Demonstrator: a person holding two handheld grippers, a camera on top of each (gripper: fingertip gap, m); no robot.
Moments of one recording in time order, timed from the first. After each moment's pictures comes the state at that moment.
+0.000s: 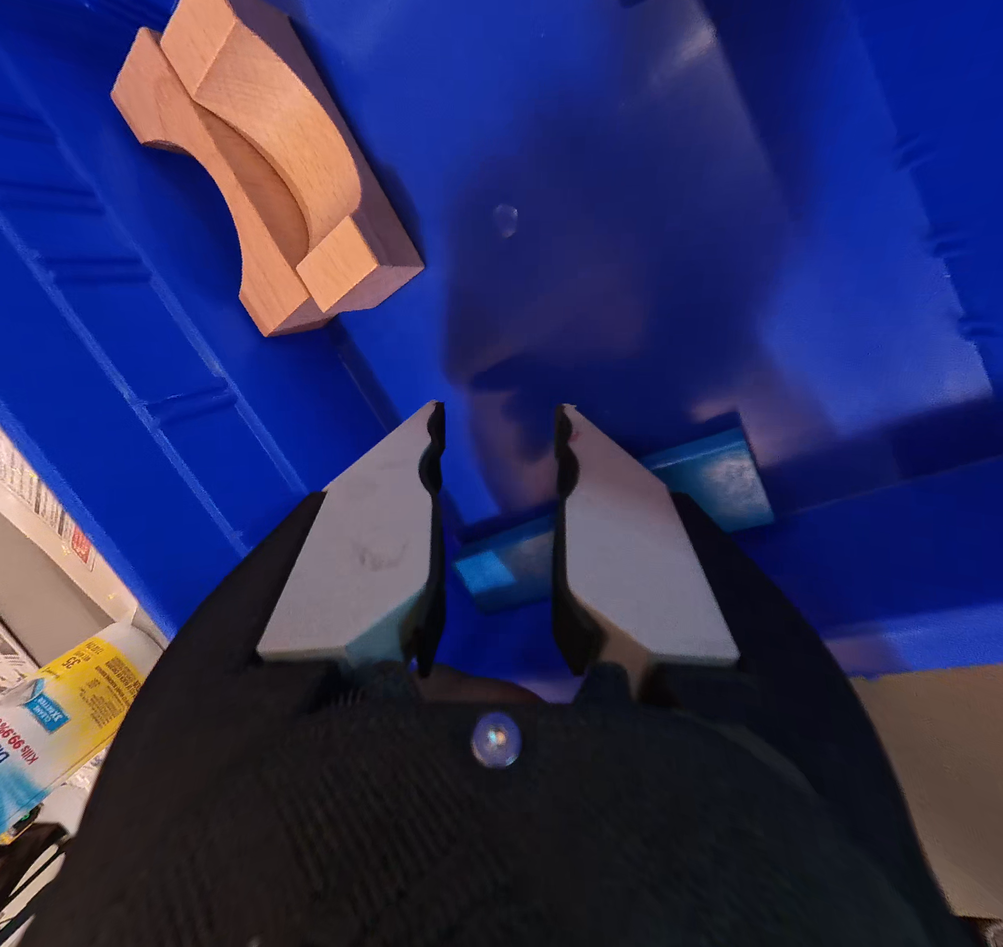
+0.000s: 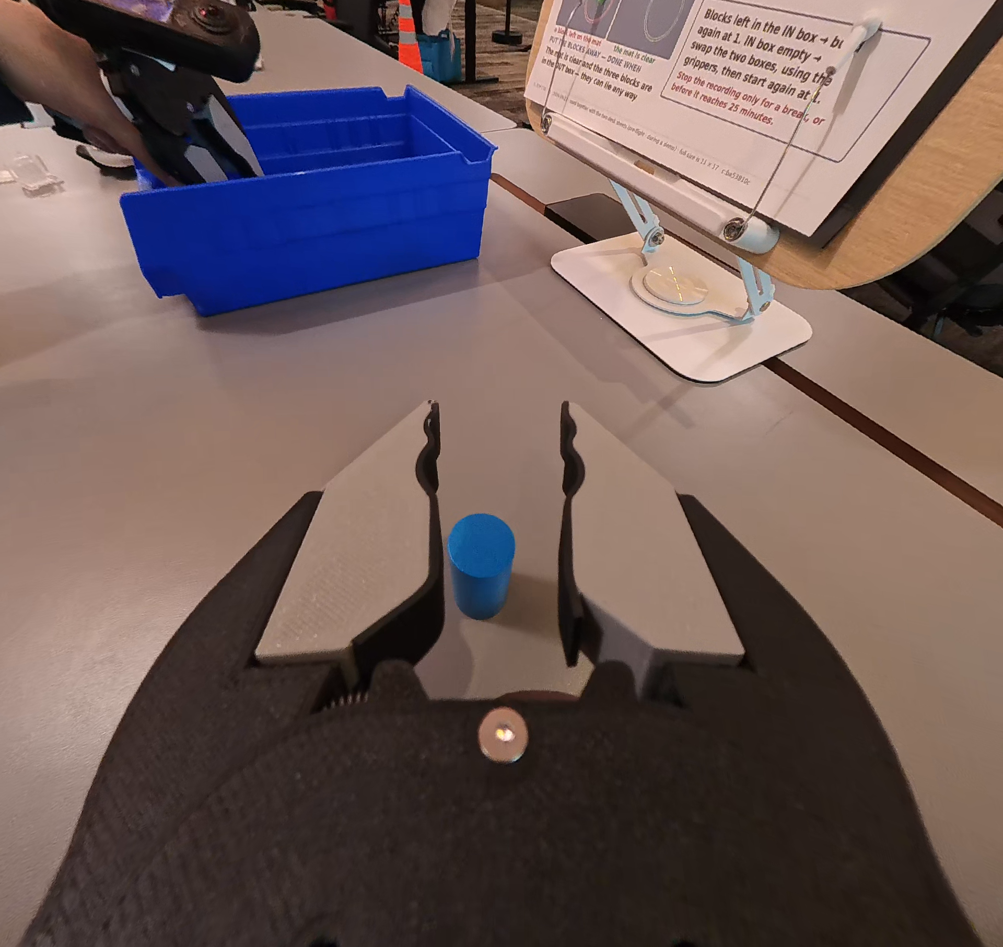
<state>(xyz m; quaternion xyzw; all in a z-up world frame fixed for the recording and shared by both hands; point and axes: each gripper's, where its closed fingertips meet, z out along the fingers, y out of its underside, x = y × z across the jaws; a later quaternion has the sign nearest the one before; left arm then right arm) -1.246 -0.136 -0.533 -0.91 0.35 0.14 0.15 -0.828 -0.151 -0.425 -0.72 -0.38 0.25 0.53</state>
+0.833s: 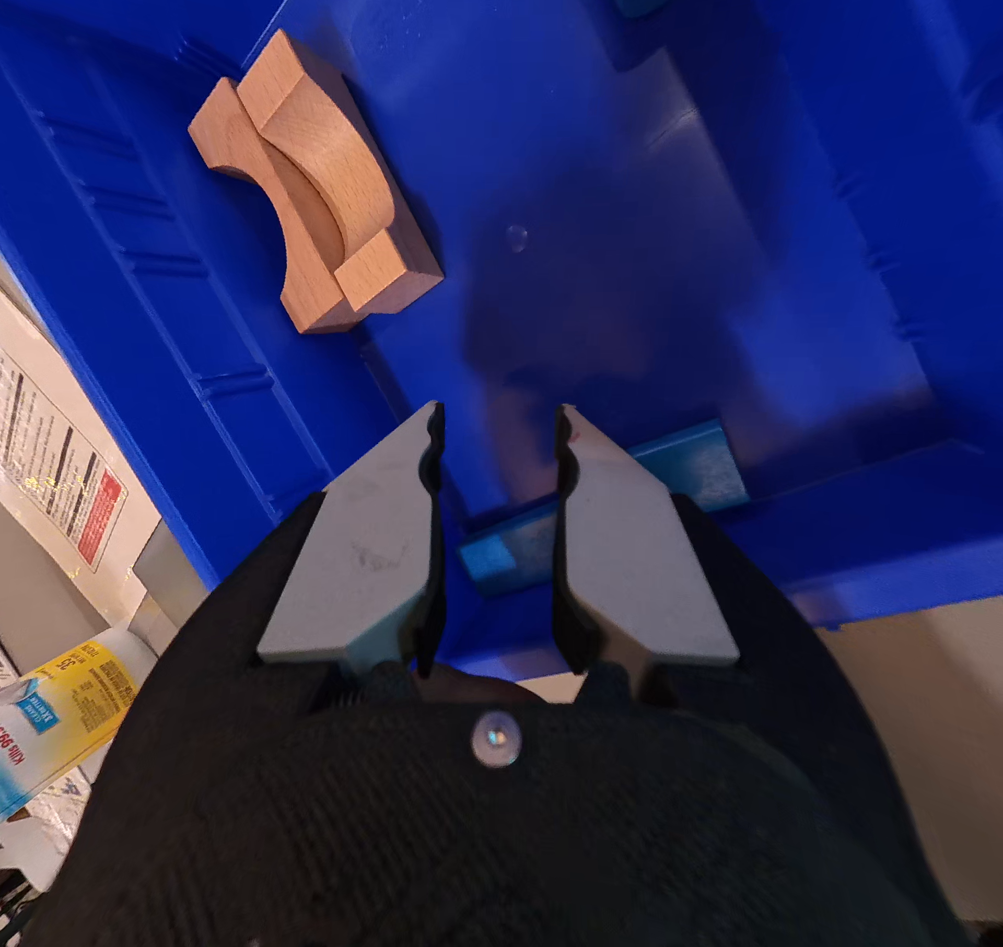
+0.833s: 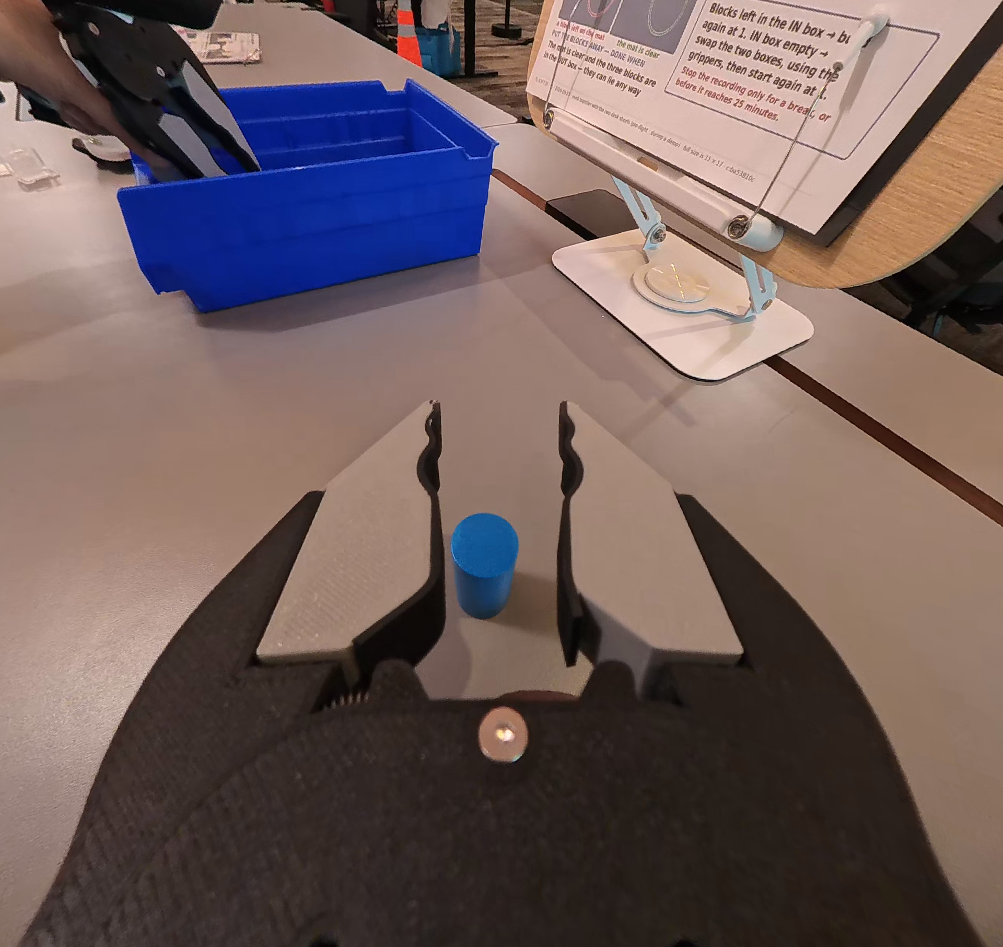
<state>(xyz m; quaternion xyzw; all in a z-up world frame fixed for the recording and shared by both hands) -1.239 -0.137 -0.514 -0.91 0.35 0.12 0.19 -0.830 -0.151 -0.426 -0.72 -0.38 0.24 0.53</state>
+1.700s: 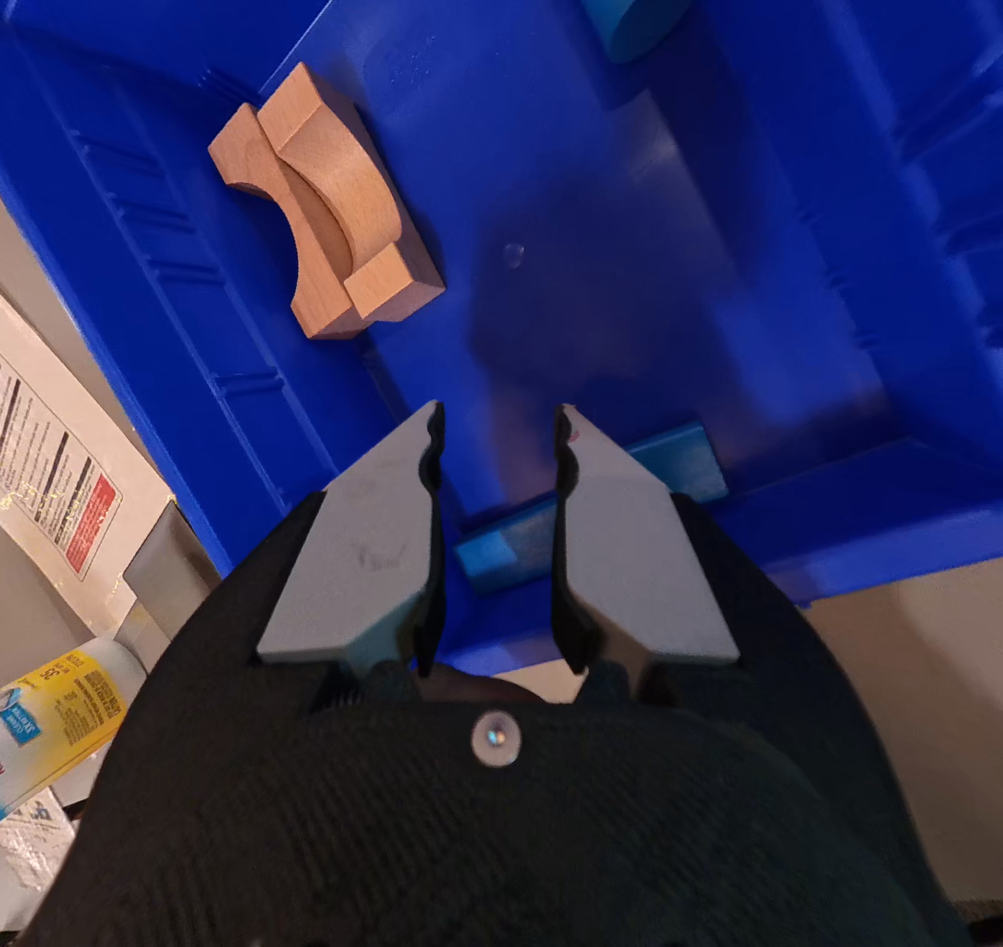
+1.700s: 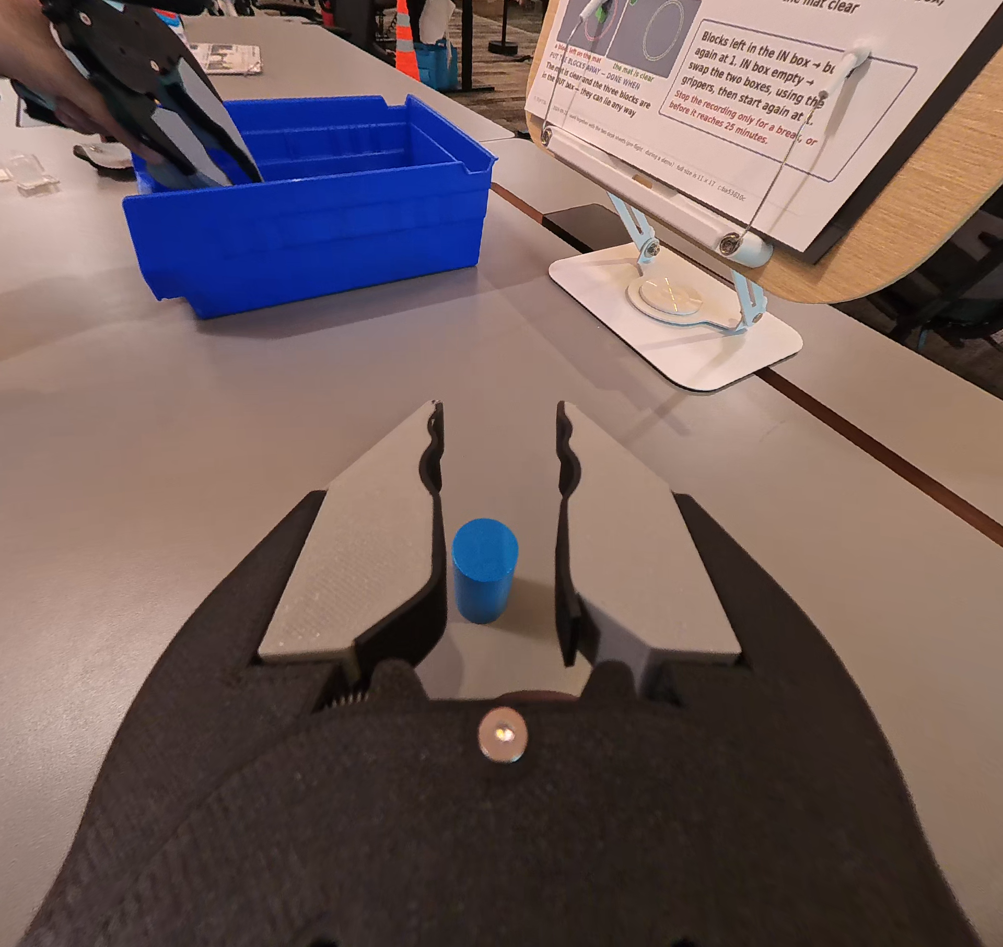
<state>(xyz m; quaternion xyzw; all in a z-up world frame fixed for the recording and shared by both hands) -1.236 -0.139 -0.504 -0.91 0.35 0.11 0.21 -0.829 -0.153 -0.421 -0.71 -0.38 0.24 0.54</state>
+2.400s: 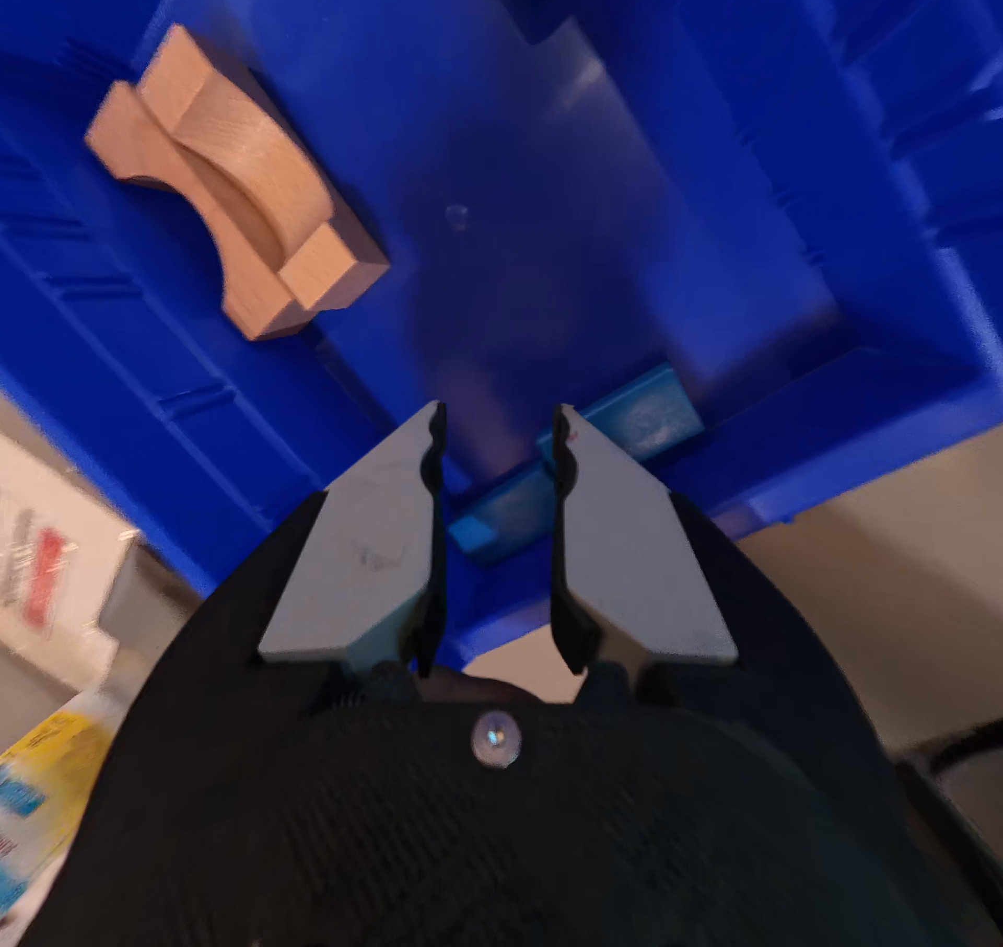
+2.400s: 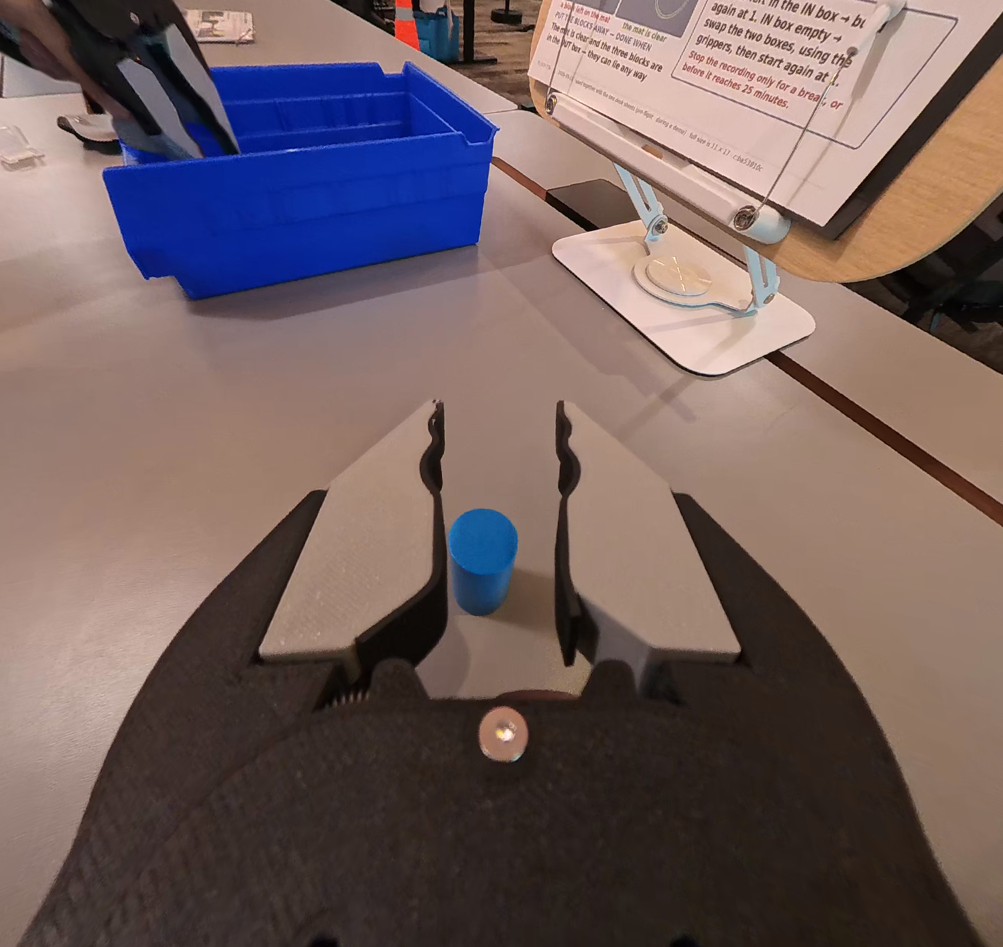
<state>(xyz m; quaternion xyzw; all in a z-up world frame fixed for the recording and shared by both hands) -1.231 -0.157 -0.509 -0.91 0.40 0.04 0.13 -0.831 -0.151 -0.432 -0.72 -0.39 0.23 0.53</state>
